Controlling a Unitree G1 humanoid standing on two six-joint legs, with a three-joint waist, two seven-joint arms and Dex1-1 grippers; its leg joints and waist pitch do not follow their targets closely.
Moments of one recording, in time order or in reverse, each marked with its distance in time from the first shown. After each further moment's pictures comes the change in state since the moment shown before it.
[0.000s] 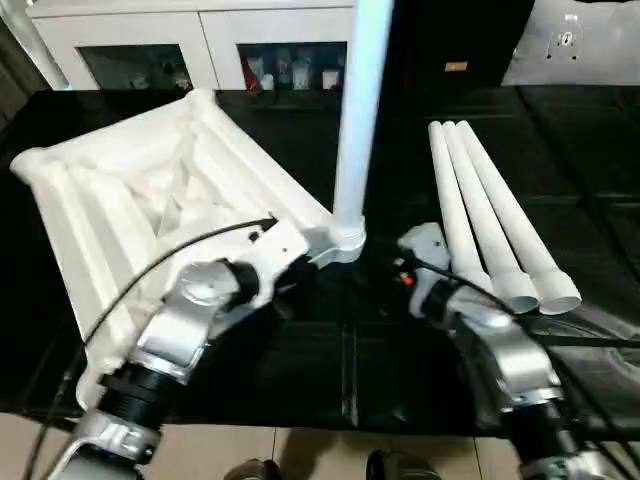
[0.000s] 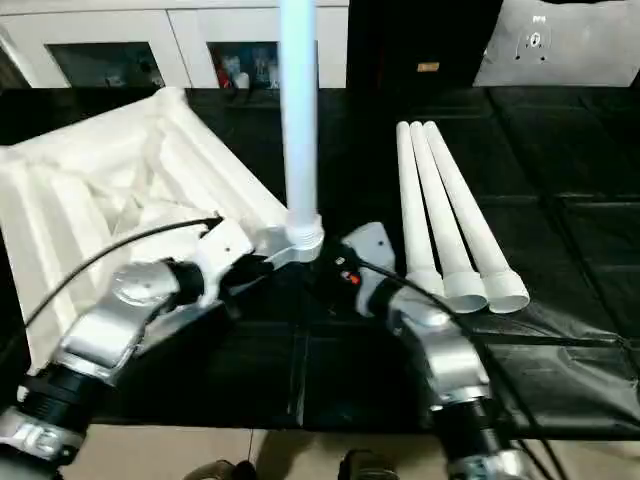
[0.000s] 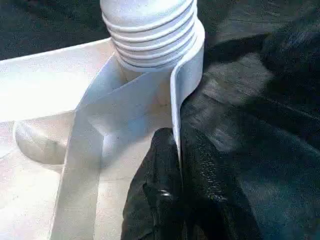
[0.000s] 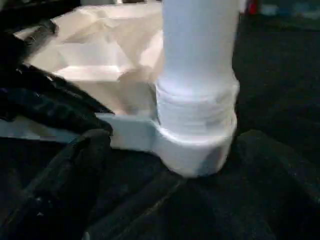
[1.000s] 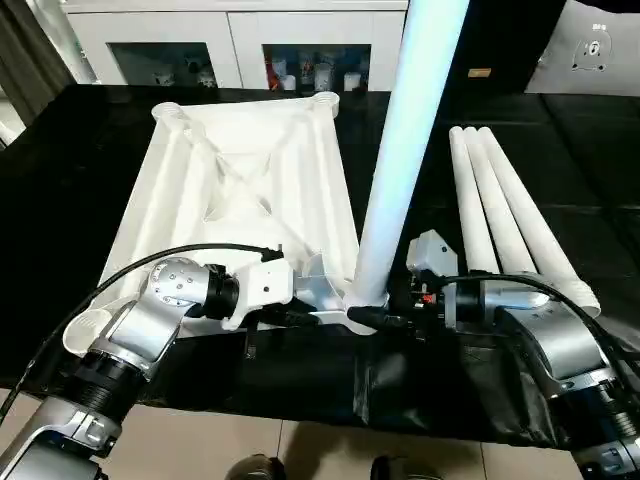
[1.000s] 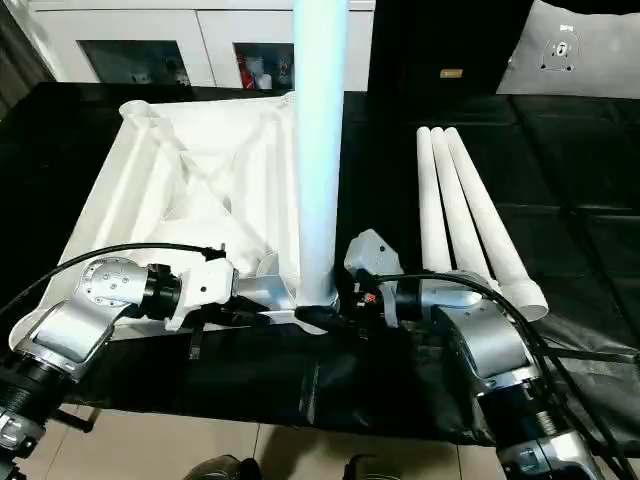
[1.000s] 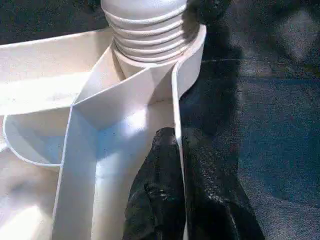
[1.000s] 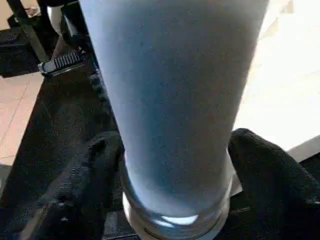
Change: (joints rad) left arm -0.027 0.160 -0.096 0.087 -0.087 -0.309 -0.452; right arm -0.058 -0.226 0.109 -0.059 0.060 0.068 0.421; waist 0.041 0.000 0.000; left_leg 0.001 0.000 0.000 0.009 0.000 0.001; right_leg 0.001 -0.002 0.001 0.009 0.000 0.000
